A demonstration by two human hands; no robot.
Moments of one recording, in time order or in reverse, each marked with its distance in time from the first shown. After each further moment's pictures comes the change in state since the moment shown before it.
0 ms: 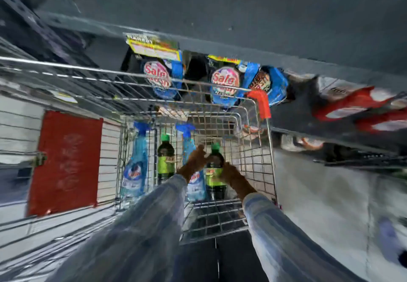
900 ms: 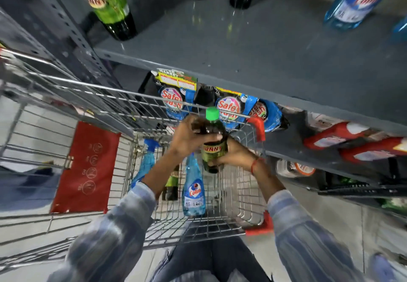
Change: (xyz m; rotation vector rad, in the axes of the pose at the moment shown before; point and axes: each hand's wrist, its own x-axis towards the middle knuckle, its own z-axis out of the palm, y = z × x) left_hand -0.106 0.103 -0.121 -0.298 0.311 0.321; right_hand -0.079 -0.084 -0.107 0.323 -0.096 -0.532
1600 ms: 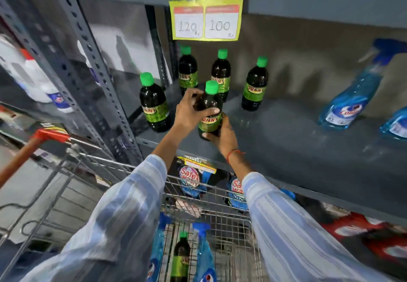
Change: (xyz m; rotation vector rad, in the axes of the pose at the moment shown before) left_hand 0.118 0.175 -0.139 -0.034 0.342 0.456; right_hand 0.099 -0.226 -0.045 -0.002 0.581 -0.427
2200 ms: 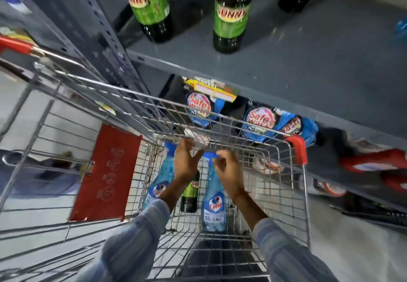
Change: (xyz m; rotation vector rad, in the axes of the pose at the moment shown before) left_hand -0.222 -0.205 0.039 0.211 -0.021 -0.506; right_hand -0.184 0.184 0.070 -0.242 -0.104 0.153
